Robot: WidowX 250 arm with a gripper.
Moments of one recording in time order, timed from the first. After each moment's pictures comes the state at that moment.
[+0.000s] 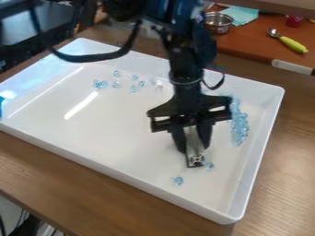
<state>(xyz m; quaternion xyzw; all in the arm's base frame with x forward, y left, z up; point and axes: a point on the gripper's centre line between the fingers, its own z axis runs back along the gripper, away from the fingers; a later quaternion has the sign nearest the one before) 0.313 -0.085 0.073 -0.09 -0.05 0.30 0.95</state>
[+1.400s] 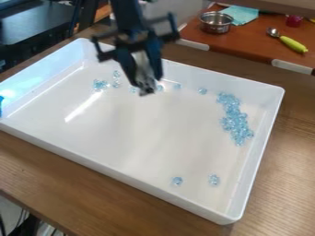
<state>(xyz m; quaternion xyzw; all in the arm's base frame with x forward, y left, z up) 0.313 0.003 0.160 -0.16 0.02 0.30 0.94</state>
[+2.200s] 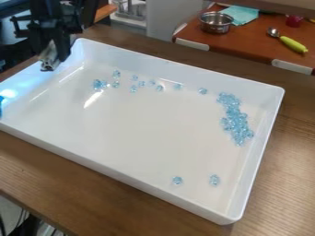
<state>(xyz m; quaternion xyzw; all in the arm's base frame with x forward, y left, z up) 0.324 0.165 0.135 -0.05 -0.01 0.25 0.97</state>
